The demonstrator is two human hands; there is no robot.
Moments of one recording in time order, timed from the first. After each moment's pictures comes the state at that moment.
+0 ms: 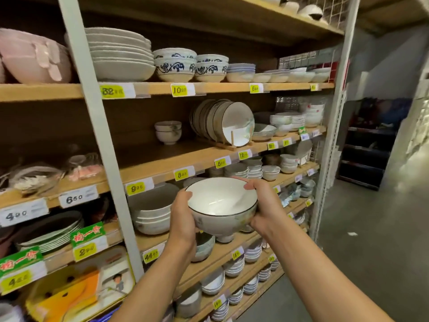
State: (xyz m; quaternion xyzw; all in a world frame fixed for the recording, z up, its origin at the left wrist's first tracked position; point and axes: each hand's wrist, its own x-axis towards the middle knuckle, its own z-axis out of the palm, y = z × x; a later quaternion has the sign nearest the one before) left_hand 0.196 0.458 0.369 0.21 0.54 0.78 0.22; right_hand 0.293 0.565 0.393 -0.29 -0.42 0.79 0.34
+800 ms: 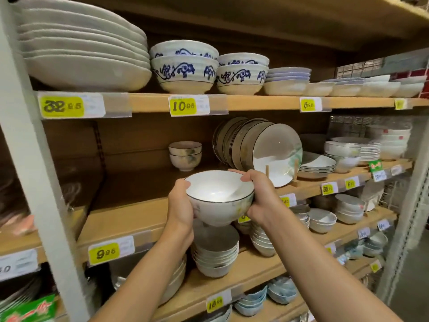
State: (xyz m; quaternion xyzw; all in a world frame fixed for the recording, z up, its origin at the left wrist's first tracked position) left_hand 0.023 0.647 0.412 0.16 0.57 0.80 0.14; right_hand 0.098 0.770 0.435 -0.21 -0.46 0.82 0.26
